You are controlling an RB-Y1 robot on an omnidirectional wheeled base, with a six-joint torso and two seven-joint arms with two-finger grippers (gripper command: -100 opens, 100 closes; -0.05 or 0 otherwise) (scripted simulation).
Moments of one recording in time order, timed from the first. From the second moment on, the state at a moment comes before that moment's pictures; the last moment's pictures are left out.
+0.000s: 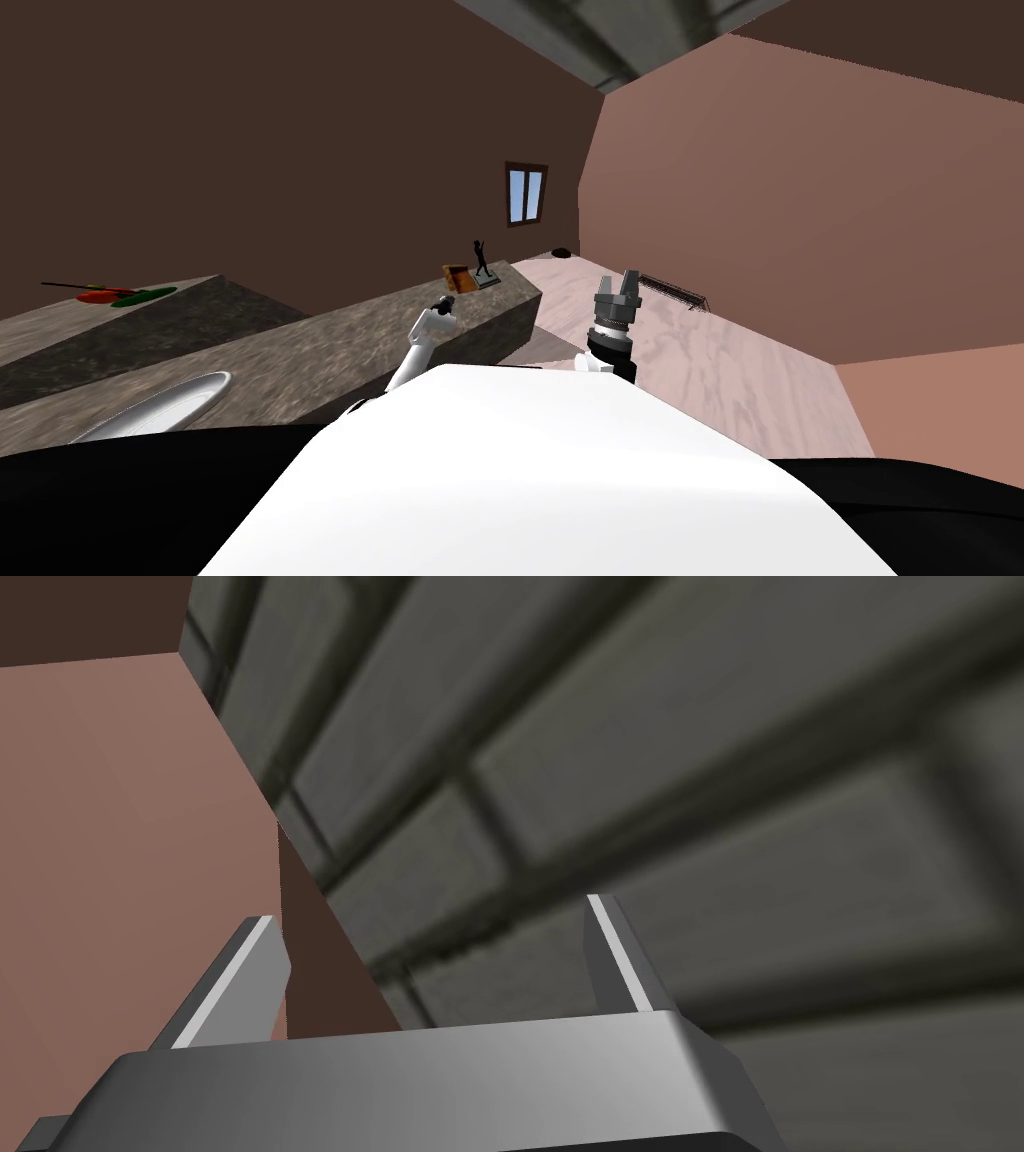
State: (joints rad) left arm -0.04 0.32 0.06 -1.62 -0.38 0.77 -0.43; right arm 0.51 0.02 0.07 -2.23 -0.05 -0.63 0.17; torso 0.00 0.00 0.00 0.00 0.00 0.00
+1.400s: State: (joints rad) left arm -0.13 0.46 0.24 -1.56 -0.39 0.79 -0.39; right arm 0.51 0.02 0.07 -2.23 -0.05 -0.63 0.17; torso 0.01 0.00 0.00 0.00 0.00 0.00
